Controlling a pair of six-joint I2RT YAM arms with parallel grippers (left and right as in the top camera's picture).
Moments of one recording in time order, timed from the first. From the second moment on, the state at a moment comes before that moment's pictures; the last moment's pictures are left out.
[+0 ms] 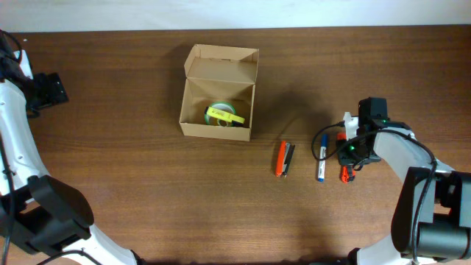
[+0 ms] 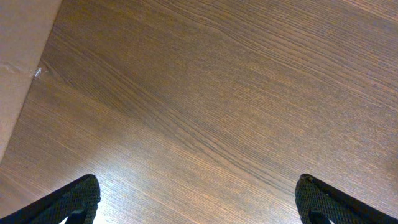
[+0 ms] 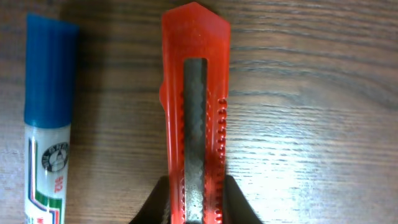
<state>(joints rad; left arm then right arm) 0.47 1.92 1.94 -1.16 -0.14 0.07 -0.14 1.74 0.96 -0.64 0.00 -0.18</state>
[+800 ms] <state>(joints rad) 0.47 1.92 1.94 -1.16 -0.14 0.07 -0.14 1.65 1.03 -0.70 0.00 -0.15</state>
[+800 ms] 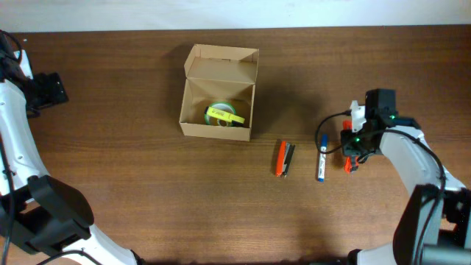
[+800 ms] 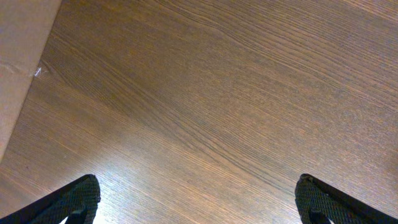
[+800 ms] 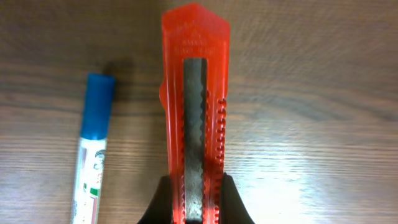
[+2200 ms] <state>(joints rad) 0.47 1.92 1.94 -1.16 -0.14 0.07 0.51 1.97 1.83 -1.04 0.06 -0.60</state>
